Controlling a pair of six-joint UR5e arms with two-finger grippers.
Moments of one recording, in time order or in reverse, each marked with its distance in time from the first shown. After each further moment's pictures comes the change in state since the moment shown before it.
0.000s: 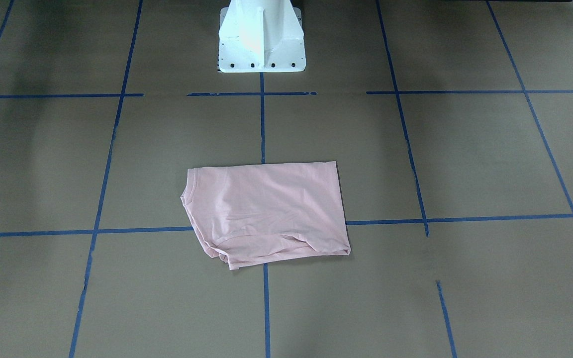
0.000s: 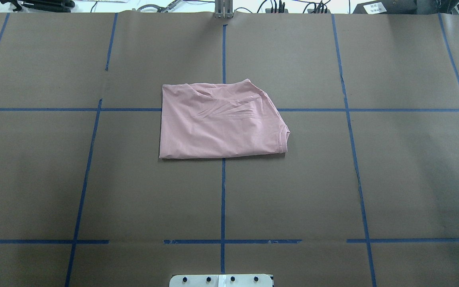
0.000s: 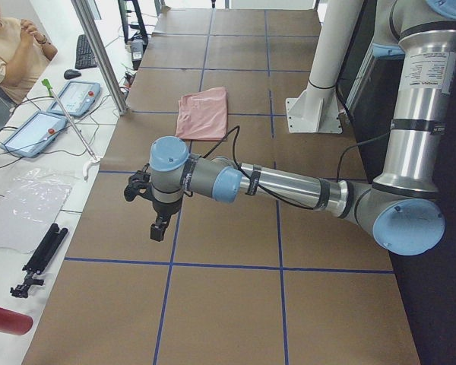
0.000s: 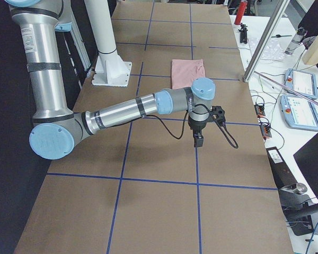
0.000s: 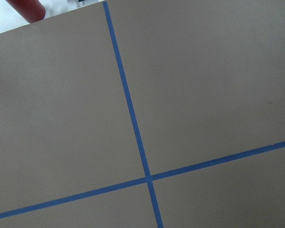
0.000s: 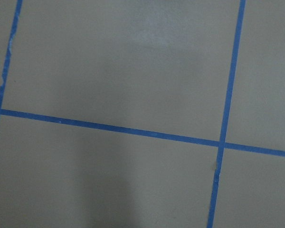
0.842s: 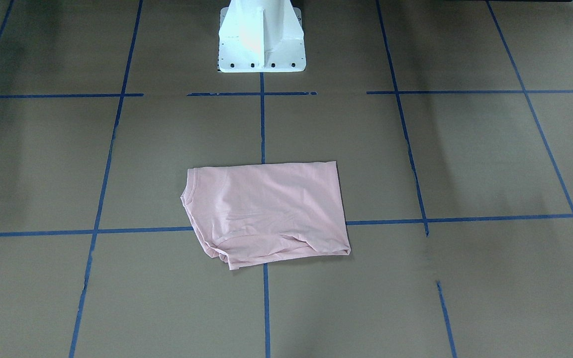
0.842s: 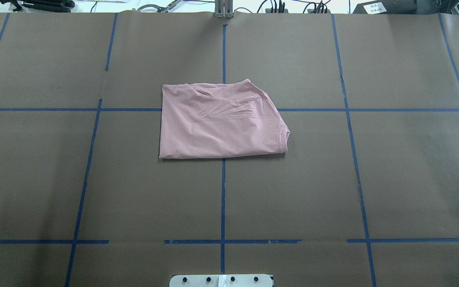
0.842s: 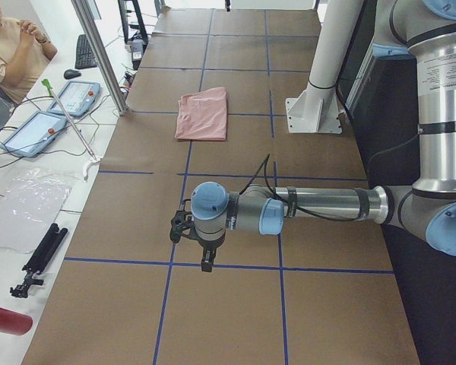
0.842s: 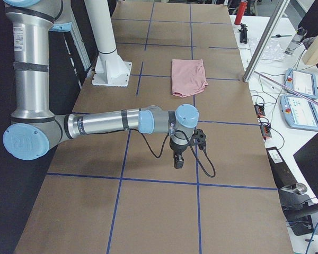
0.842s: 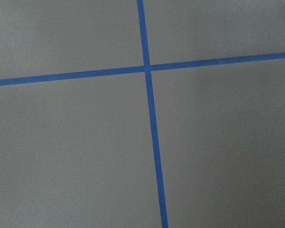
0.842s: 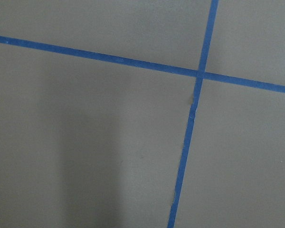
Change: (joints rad) left arm 0.001 0.196 -0.030 -0.012 -0.087 0.001; right arm 0.014 -0.150 -0.006 0.004 0.018 -0.151
